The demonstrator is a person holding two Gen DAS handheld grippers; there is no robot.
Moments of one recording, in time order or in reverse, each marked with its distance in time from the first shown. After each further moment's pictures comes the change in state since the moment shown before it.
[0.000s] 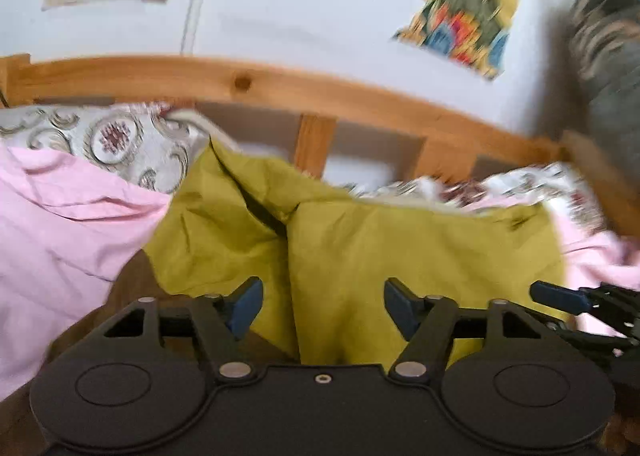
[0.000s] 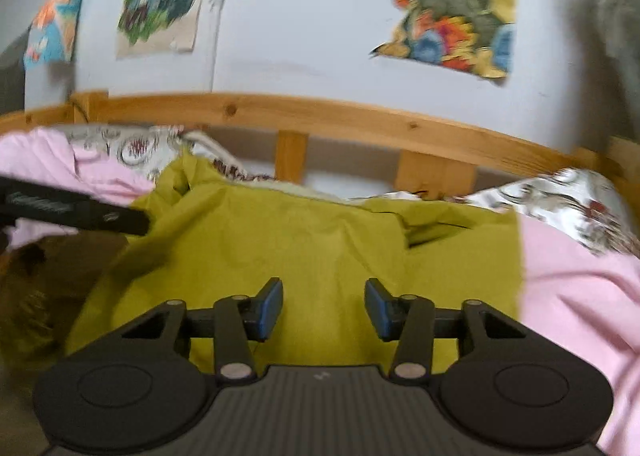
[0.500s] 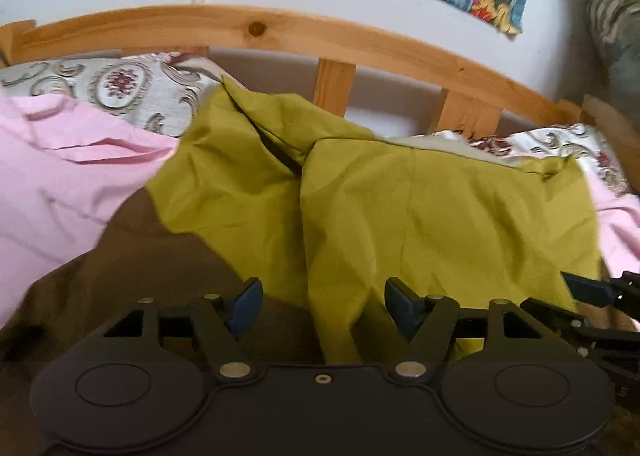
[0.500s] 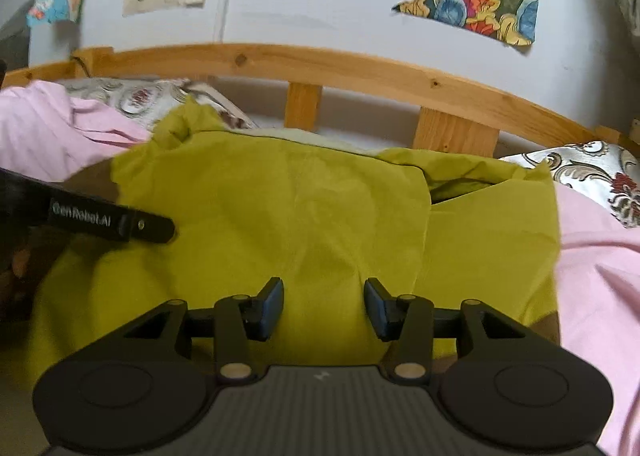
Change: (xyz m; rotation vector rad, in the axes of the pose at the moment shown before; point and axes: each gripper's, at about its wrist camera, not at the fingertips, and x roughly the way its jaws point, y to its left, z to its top) left arm 0.000 0.014 -0.031 0.000 0.066 0.022; right arm 0.013 0.007 -0.028 -0.028 0.067 0.021
